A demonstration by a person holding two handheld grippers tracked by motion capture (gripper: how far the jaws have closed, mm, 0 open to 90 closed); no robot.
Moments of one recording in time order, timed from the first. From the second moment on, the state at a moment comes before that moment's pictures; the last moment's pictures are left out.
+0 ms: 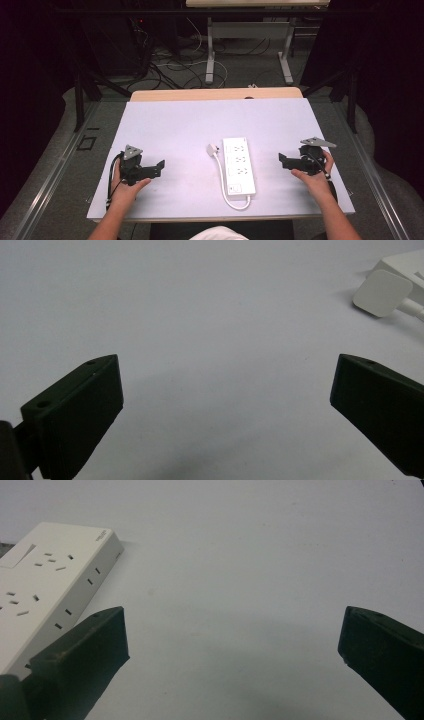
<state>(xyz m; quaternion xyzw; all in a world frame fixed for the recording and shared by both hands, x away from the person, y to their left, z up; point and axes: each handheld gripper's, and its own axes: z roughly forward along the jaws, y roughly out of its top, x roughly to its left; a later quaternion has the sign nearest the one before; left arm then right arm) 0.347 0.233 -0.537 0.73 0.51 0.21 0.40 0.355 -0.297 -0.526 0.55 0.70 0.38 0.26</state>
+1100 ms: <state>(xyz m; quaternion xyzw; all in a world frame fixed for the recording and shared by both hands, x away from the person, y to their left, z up) 0.343 0.230 -0.535 0.74 0.50 0.20 0.40 0.343 -0.269 -0.513 0.52 0.71 0.40 0.26</state>
